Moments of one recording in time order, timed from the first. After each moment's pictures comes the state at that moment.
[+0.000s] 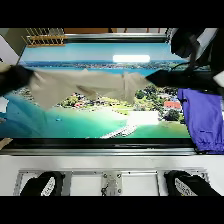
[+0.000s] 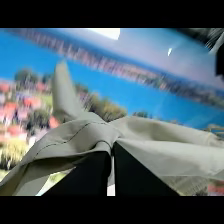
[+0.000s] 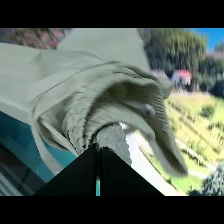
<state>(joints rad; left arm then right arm) 0.10 -0.73 1.35 1.15 -1.05 -1.70 0.03 -1.02 1.32 -0.70 1.08 1.18</state>
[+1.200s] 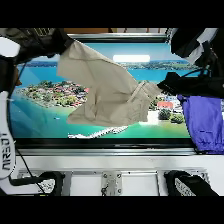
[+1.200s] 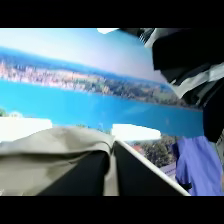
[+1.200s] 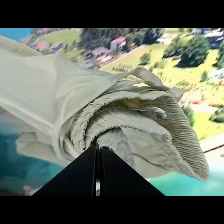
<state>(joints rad) -0.07 -1.50 1.73 0.85 -0.87 -1.59 0.02 -1.05 1.25 -1.02 1.06 1.72</state>
